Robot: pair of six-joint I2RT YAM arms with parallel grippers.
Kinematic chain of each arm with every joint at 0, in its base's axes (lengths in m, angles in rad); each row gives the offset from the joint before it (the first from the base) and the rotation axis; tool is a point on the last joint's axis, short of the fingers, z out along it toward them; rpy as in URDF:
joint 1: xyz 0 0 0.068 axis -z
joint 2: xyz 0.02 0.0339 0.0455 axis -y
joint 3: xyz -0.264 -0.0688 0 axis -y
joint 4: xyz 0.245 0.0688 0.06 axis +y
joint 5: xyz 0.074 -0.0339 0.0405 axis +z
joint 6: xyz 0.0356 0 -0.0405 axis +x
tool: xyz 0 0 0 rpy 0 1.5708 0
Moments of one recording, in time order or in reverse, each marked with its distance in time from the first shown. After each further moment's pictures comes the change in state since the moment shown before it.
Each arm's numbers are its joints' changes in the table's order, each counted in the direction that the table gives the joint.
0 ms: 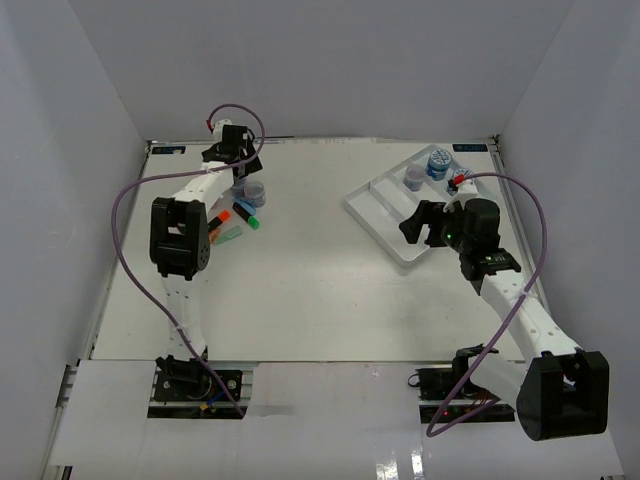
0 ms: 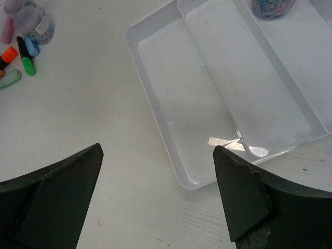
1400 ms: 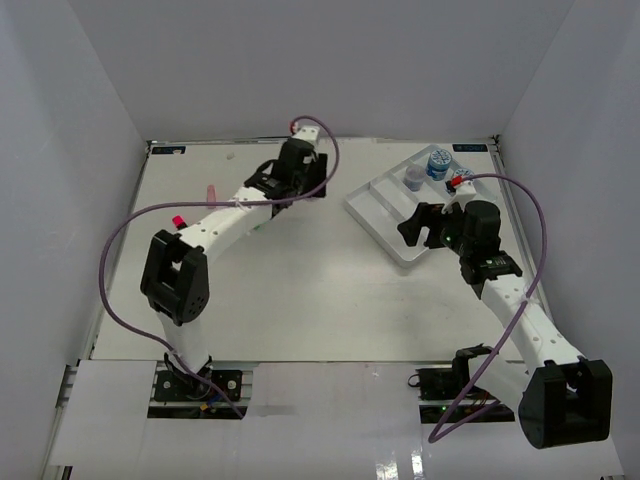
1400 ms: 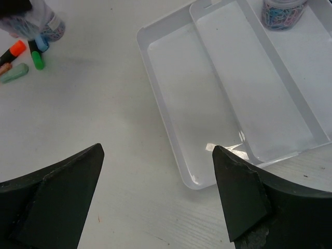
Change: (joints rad) left arm 0.329 0.359 -0.219 -0.015 -0.148 0.173; right arm -0.014 0.041 -0.013 -0.009 0.026 -0.027
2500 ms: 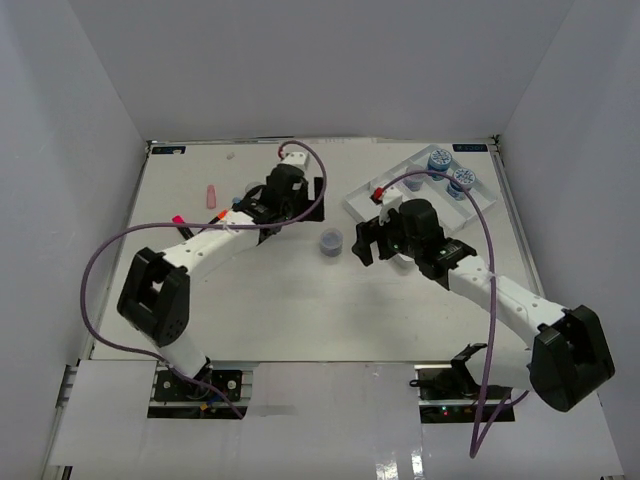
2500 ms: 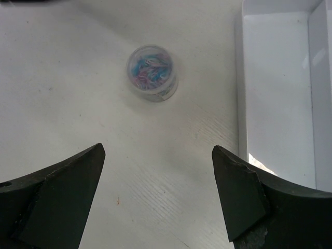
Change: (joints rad) left arm 0.138 0.142 -0.317 -0.102 -0.037 -0.090; right arm -0.403 -0.179 0.113 0.077 -0.147 -0.167
